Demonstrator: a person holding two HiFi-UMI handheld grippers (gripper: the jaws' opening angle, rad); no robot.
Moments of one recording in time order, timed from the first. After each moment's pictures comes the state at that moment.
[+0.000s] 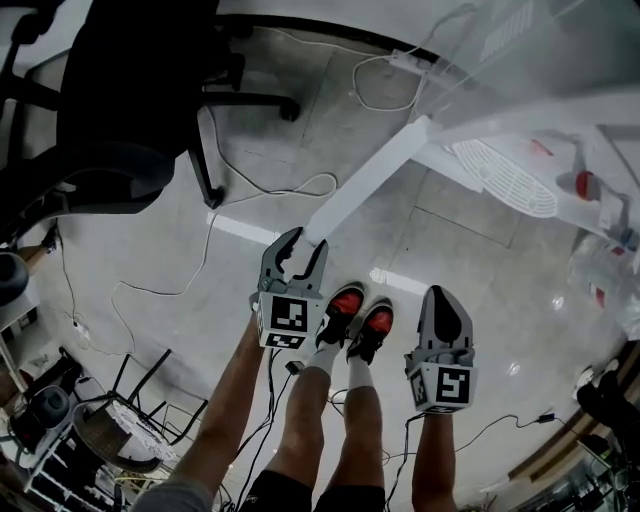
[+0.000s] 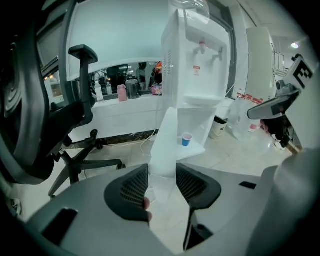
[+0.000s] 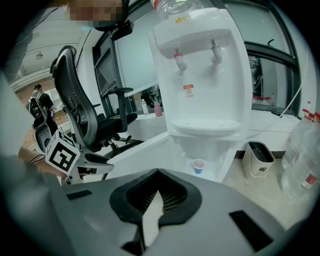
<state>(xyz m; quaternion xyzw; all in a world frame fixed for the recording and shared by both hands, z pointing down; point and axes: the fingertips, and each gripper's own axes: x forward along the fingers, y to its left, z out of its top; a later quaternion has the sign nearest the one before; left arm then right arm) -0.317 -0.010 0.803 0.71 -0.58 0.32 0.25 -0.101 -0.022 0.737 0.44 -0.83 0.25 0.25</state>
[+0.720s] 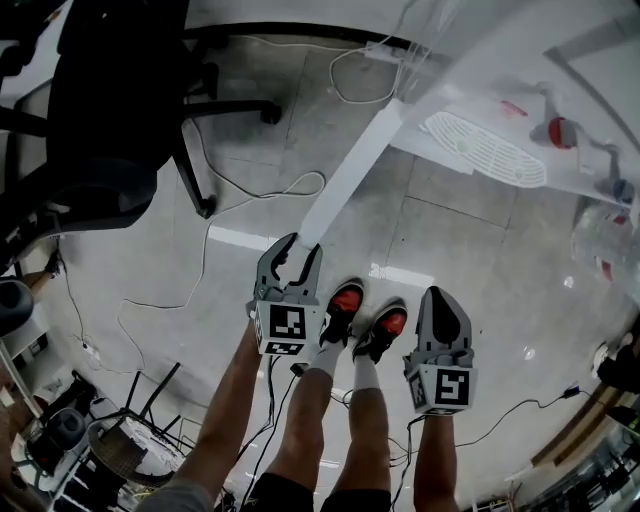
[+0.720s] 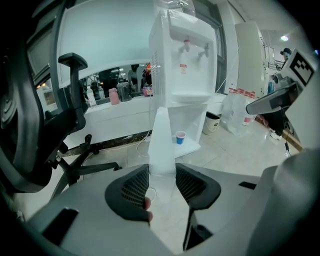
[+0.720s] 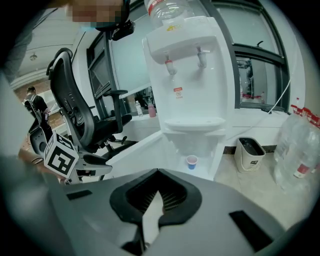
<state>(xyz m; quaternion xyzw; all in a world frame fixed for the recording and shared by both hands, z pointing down) -0.295 0.002 0.802 0.73 -0.55 0.34 0.22 -0.078 0.003 0.737 0.47 -0.80 0.27 0.25</state>
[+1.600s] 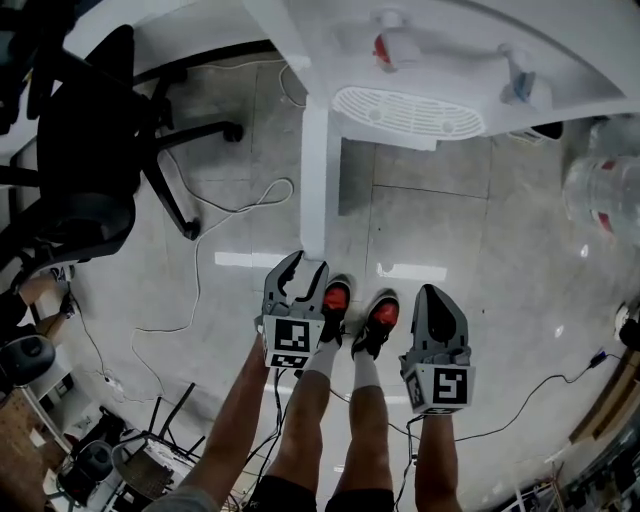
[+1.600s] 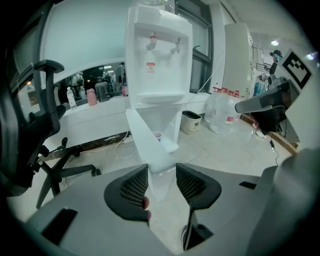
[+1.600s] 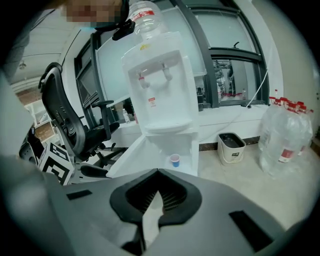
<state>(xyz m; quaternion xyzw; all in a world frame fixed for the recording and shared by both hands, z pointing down) -0.187 0.025 0.801 0.77 -0.49 0.35 0.22 0.004 0.028 0.729 0.52 -0.77 0.30 0.22</state>
